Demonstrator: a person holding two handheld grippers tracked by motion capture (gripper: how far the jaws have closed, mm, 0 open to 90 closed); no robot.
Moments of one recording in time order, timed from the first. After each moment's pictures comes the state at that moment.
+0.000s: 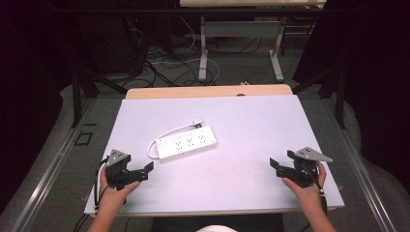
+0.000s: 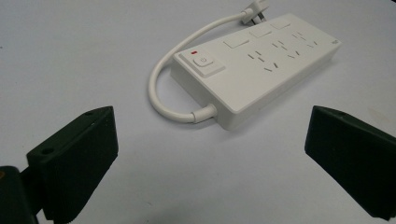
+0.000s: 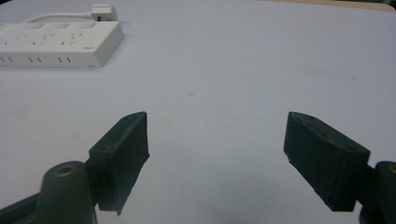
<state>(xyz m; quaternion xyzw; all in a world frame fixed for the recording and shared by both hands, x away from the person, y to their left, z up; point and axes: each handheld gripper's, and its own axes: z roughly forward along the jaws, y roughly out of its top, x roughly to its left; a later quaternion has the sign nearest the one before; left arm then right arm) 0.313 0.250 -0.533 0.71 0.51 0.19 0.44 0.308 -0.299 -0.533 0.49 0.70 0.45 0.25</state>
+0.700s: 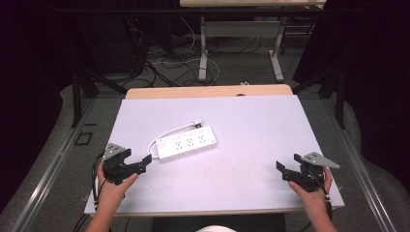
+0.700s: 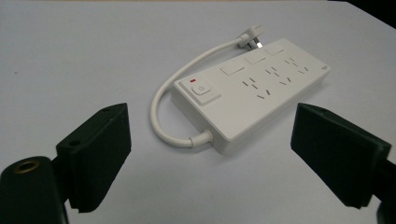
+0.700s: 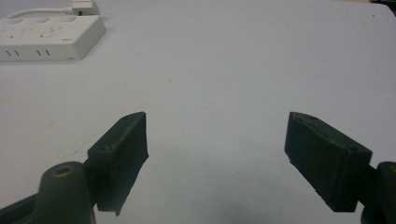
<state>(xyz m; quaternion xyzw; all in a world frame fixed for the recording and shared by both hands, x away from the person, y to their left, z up) 0.319 0.249 -0.508 0.71 0.51 0.20 0.45 0.300 -0.317 -0.546 0.50 0.69 0.45 0.27</state>
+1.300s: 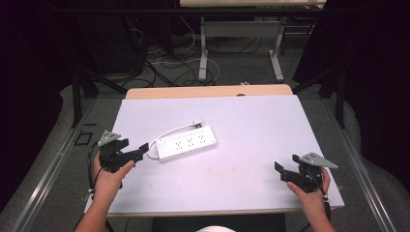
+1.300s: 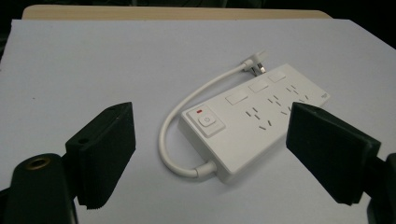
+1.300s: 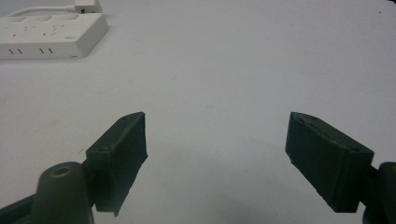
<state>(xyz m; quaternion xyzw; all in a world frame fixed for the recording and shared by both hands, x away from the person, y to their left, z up) 0.338 0.253 -0.475 0.70 0.53 0.20 0.44 0.299 -0.312 -0.546 0.50 0.69 0.44 0.26</state>
